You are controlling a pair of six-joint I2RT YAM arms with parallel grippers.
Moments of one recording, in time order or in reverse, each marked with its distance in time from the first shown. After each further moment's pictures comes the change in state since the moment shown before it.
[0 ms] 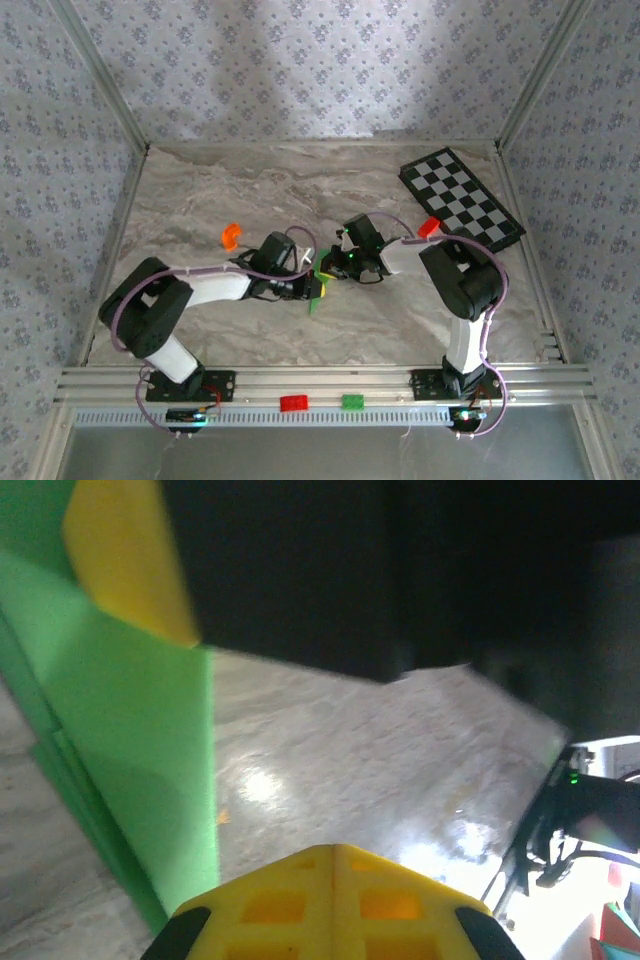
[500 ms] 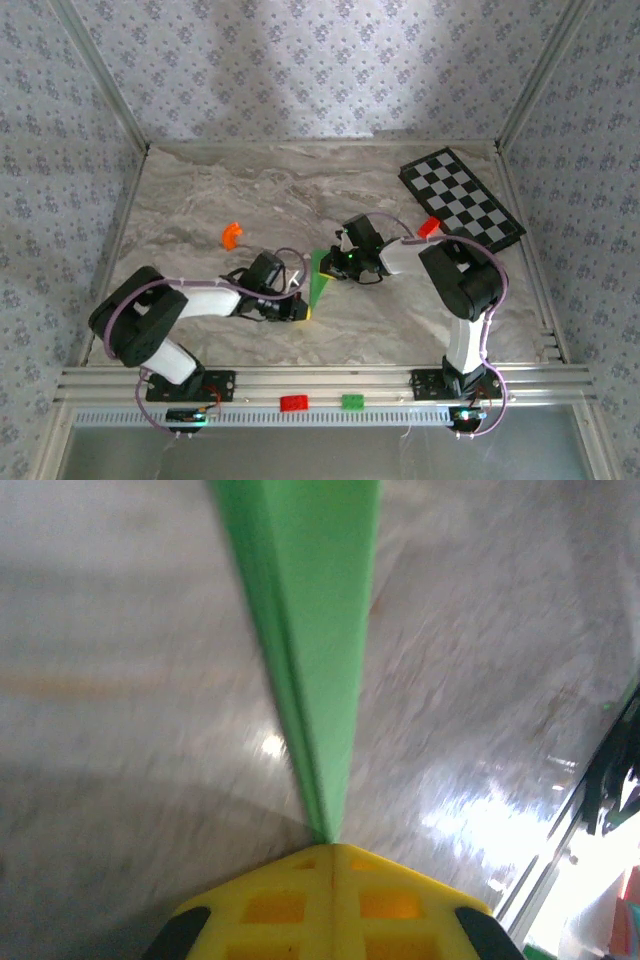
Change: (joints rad) left arm 0.000 -0.107 -0.200 -0.014 0.006 0.016; right arm 0.005 0.000 0.000 0.001 0.002 0.000
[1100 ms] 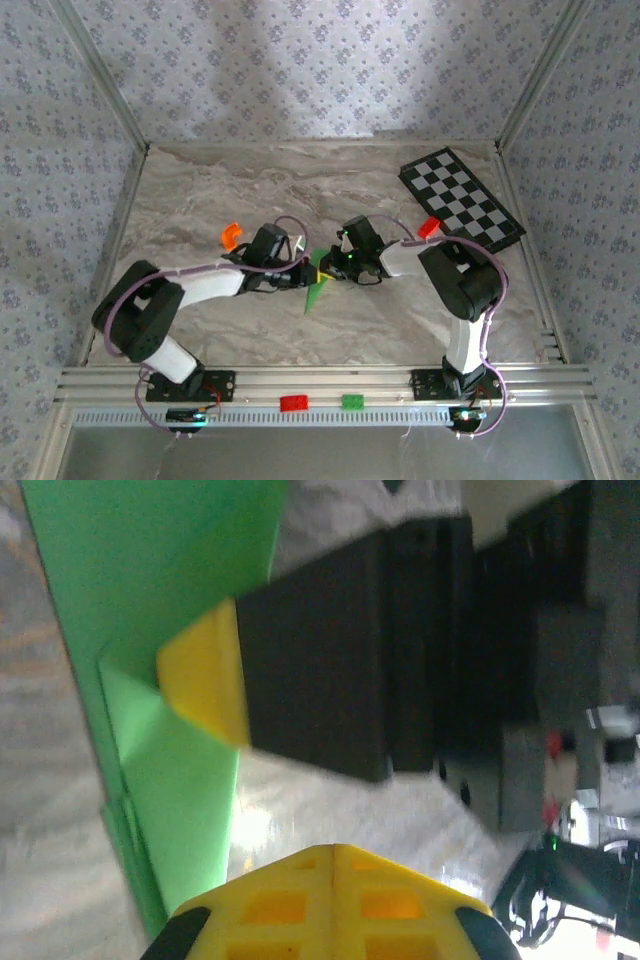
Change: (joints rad) left arm 0.053 0.074 0.235 0.039 -0.064 -0.083; right arm 0.010 -0.002 -0.023 0.057 0.013 0.080
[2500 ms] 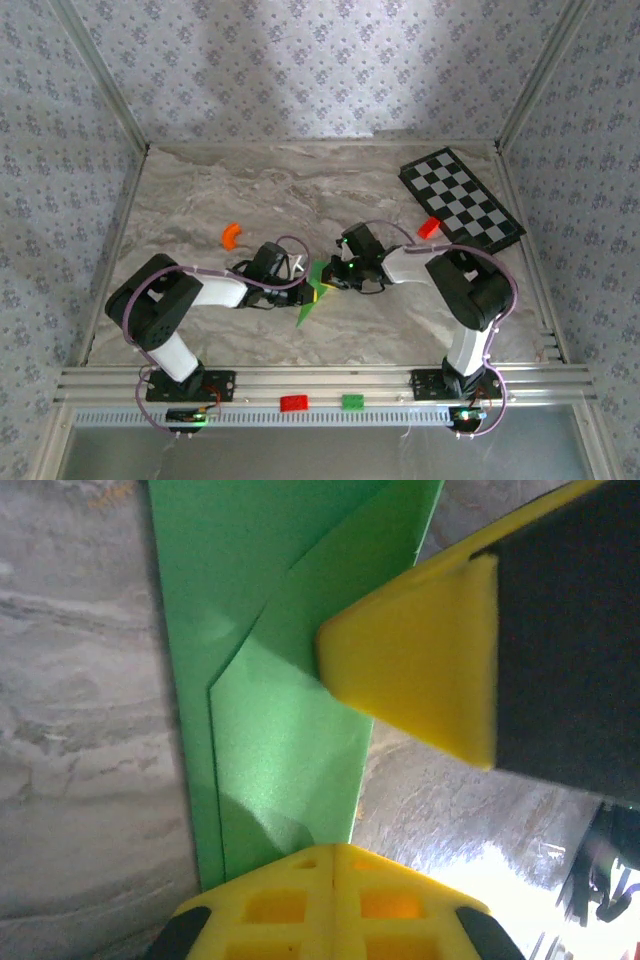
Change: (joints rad) left arm -0.023 0.063 -0.161 0.147 0.013 0.045; right arm 0.022 -0.078 -0.055 -0.076 0.021 -0.072
